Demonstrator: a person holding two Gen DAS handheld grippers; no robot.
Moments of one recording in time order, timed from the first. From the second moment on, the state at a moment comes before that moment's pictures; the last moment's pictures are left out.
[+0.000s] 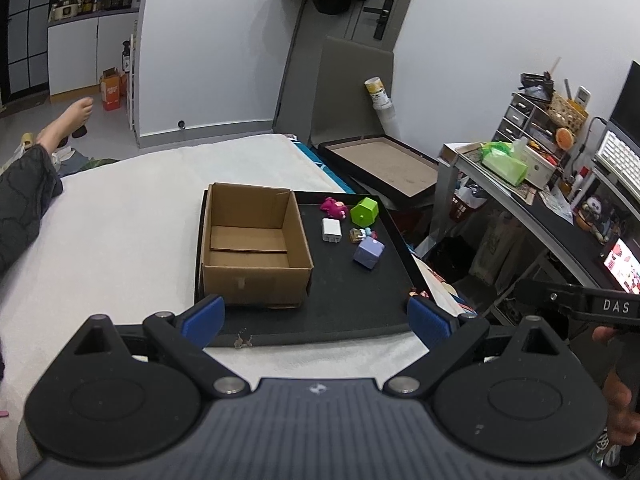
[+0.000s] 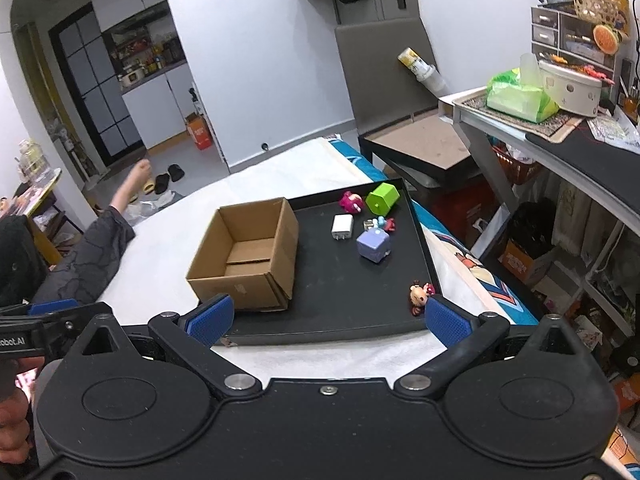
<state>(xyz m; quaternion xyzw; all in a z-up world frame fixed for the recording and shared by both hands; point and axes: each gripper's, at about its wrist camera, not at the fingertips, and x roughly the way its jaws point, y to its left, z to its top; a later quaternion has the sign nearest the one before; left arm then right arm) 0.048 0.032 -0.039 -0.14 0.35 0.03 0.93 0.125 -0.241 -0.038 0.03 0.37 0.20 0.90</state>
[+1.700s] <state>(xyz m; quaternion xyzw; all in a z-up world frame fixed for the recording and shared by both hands) 0.233 0.147 -0.165 -0.23 0.39 0.13 0.88 0.273 -0.242 -0.178 0.14 0.45 0.06 0.88</state>
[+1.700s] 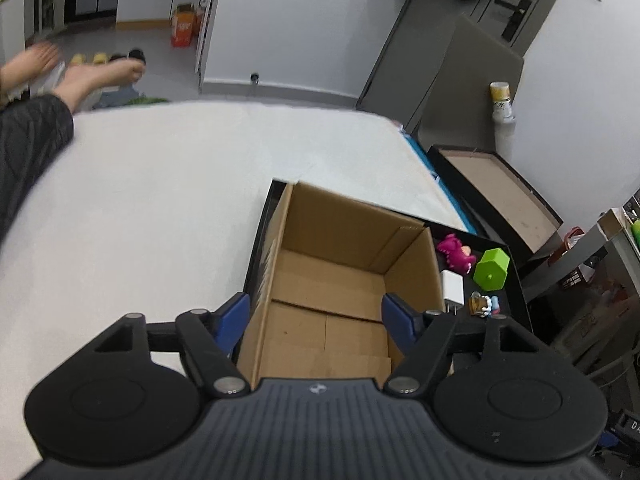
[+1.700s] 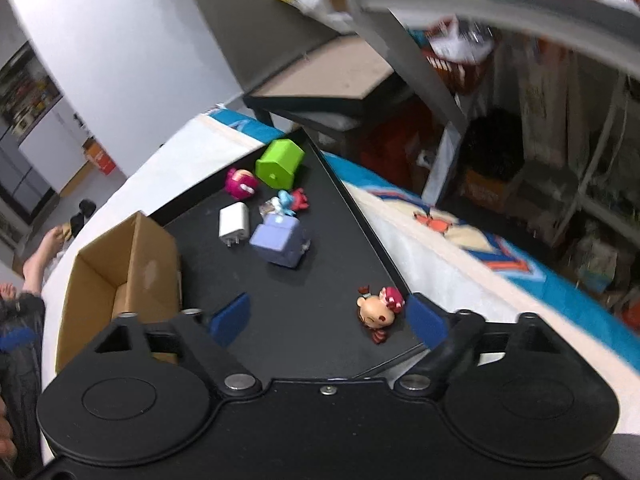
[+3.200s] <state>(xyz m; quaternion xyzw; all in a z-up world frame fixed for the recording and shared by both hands) 0.250 0.172 -0.237 -0.29 0.43 0.15 0.84 0.322 -0.229 -0.254 0.18 0.50 0.00 0.84</state>
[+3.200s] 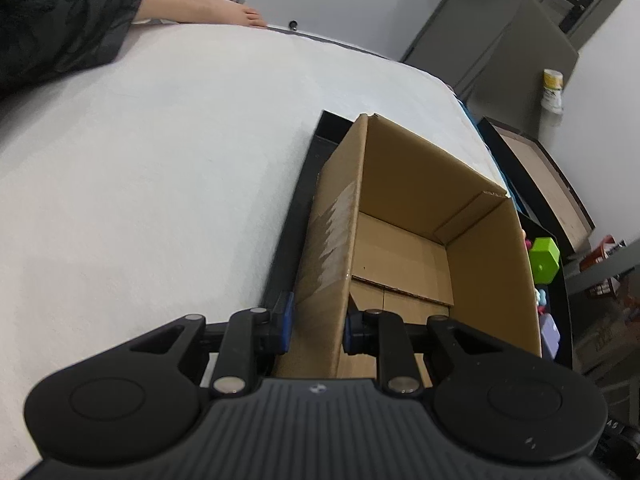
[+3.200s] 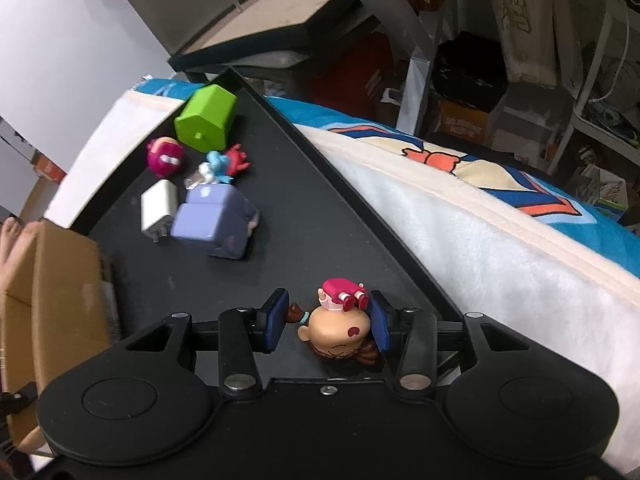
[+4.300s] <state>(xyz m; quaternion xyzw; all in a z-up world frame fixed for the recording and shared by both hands) 0.252 0.158 -0.239 -0.31 0.44 0.12 0.83 0.311 -0.107 -0.127 0.13 0.43 0.20 0.87</state>
